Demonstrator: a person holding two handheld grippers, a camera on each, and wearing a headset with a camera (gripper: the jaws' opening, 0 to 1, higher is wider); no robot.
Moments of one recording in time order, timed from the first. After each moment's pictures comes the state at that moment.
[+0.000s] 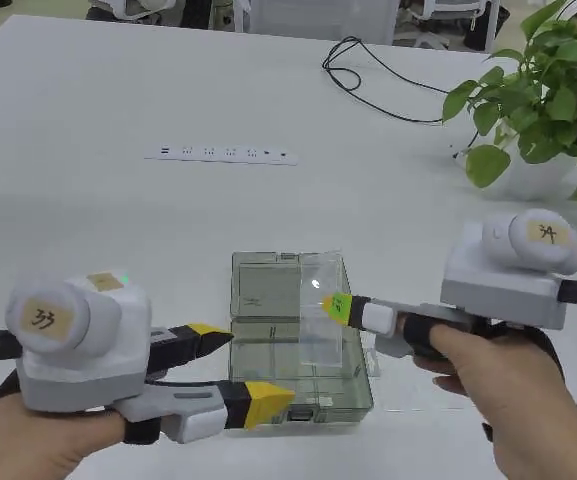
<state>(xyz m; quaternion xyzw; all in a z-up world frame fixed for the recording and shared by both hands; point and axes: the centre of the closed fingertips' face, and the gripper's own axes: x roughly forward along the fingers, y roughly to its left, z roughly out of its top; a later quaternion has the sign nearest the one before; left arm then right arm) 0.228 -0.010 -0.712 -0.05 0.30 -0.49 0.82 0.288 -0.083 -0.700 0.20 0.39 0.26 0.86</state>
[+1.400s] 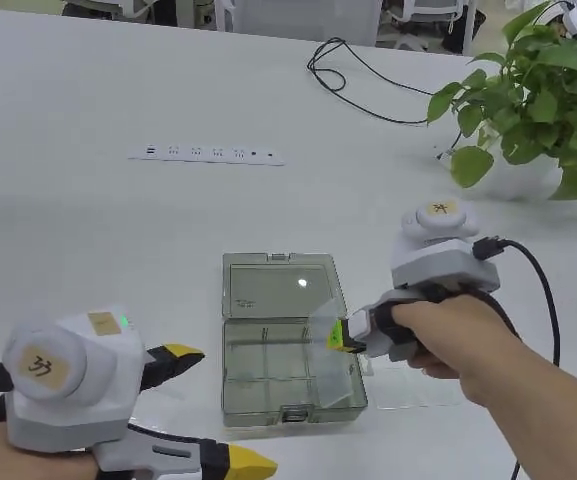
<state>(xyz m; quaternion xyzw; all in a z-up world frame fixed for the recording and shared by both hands) 0.210 0.001 -0.743 0.00 0.31 -0.53 0.79 0.275 -0.100 -0.775 0.15 0.58 0.17 0.78</state>
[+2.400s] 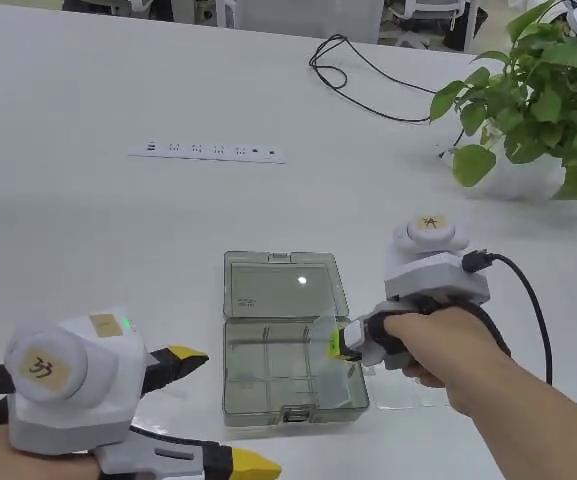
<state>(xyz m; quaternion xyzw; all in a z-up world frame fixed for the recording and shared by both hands) 0.209 -0.001 -0.744 -0.01 0.31 -0.53 0.79 0.280 -0.104 -0.798 0.14 0.59 0.16 0.78</state>
